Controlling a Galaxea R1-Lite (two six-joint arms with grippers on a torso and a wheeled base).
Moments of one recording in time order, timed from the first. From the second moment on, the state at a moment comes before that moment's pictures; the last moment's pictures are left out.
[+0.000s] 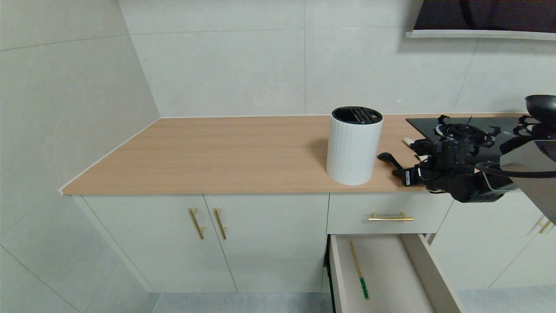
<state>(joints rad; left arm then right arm) 0.00 0.00 0.00 0.00 0.02 0.00 0.00 2.41 -1.50 -0.53 0.18 -0.12</state>
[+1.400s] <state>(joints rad) 0.00 0.00 0.00 0.00 0.02 0.00 0.05 1.80 -0.96 -0.18 0.01 0.11</state>
